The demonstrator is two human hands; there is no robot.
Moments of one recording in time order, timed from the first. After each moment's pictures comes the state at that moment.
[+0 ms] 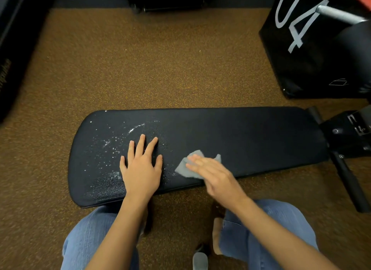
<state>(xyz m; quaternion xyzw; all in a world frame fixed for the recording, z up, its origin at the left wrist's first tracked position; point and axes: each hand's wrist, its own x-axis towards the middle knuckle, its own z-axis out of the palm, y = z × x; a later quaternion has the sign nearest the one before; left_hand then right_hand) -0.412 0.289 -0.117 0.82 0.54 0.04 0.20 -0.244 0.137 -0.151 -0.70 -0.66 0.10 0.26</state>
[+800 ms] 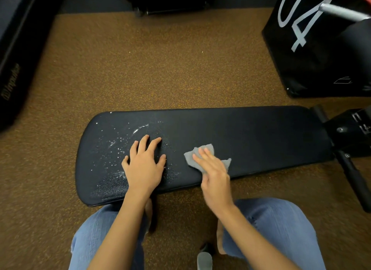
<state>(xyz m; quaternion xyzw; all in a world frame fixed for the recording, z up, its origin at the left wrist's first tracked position) -0.411 0.298 -0.103 0.82 0.54 0.00 0.21 -0.286 0.154 -0.151 -0.81 -0.44 0.10 0.38</state>
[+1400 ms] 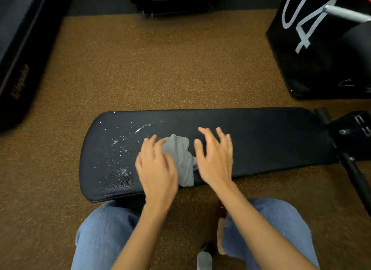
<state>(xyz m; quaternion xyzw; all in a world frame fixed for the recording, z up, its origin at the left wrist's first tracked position) -0.392 0.250 -0.097 0.80 0.51 0.25 0.18 -0.261 0.192 -0.101 -0.87 -0.40 0.08 0.29</state>
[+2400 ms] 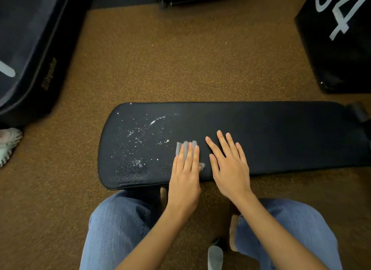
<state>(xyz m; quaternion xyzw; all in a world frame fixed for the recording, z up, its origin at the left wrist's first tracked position) -0.401 0.220 -0.157 0.91 0.38 0.09 0.13 -0.262 0.160 -0.153 -0.84 -0.52 0.06 0.14</state>
